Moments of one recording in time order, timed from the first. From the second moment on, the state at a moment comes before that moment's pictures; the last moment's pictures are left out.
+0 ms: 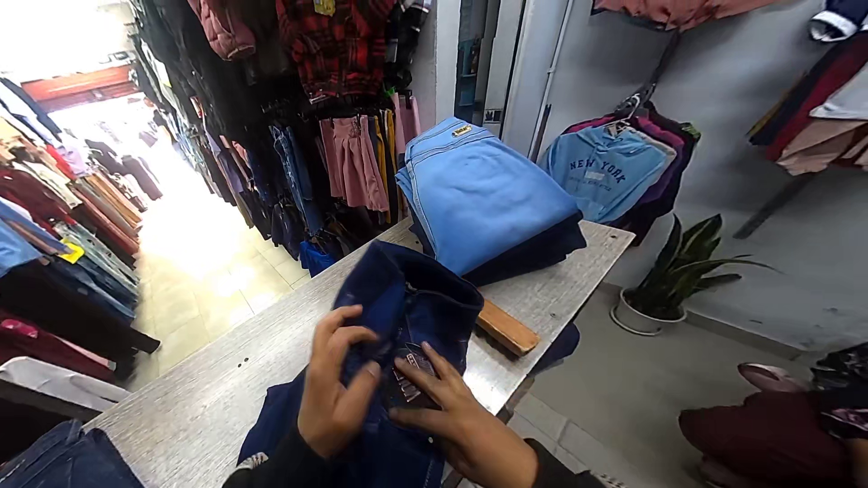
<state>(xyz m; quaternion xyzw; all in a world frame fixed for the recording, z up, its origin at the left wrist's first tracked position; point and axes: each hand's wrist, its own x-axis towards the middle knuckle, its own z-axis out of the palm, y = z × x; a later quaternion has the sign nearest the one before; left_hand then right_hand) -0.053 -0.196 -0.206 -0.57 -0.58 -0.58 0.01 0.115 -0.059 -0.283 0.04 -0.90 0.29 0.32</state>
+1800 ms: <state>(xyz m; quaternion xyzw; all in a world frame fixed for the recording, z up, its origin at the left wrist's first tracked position) 0.264 -0.263 -0.224 -0.57 -0.56 -0.56 -0.21 0.441 -0.145 -0.257 -0.21 -0.66 0.53 0.49</state>
